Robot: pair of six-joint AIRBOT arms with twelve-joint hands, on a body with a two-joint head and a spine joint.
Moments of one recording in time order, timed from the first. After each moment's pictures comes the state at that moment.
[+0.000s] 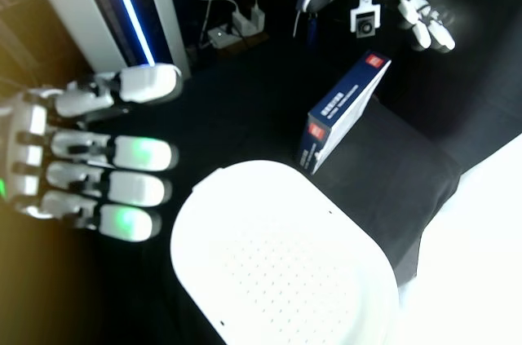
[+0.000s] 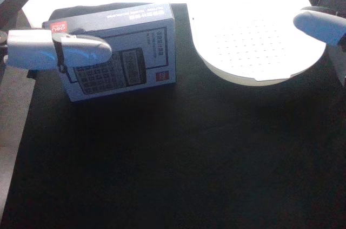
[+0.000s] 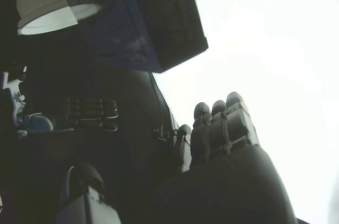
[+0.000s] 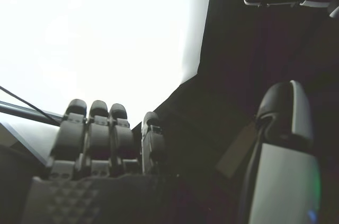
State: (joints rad) left arm 0.67 -0.87 1.09 -0.16 -1.07 0.90; right arm -0.72 -1.03 1.22 0.24 1.39 -0.45
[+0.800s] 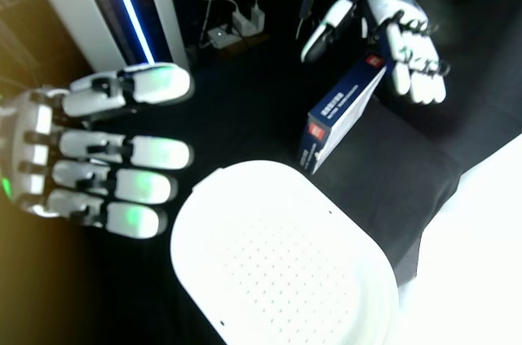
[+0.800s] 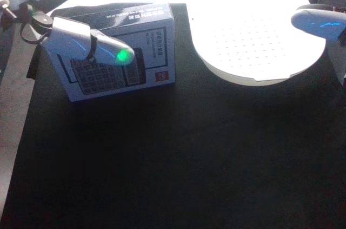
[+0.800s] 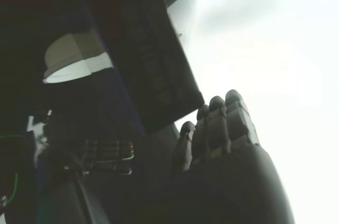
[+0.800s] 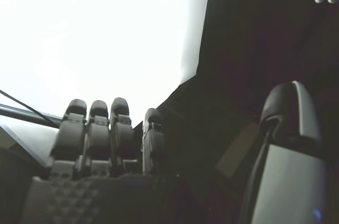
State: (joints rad) left arm 0.41 -0.96 1.23 0.06 -0.58 0.90; right arm -0.72 -1.03 1.22 0.24 1.39 -0.45
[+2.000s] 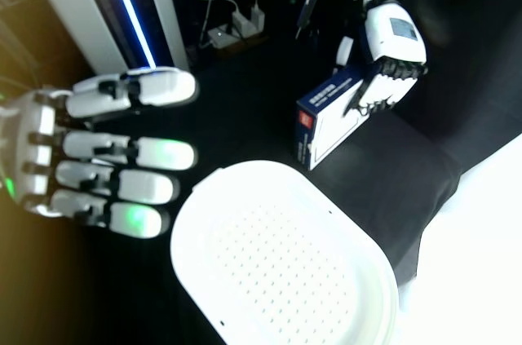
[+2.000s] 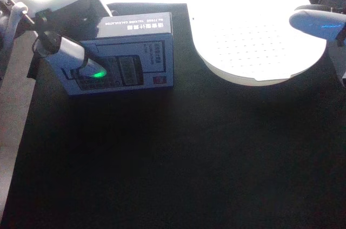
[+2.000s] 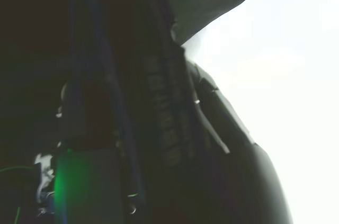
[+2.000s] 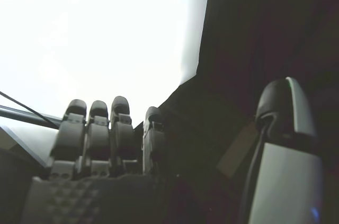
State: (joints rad) left arm 0.40 -1.02 1.29 0.07 -0.44 0.89; right arm -0.72 -1.03 1.22 0.24 1.39 -0.45
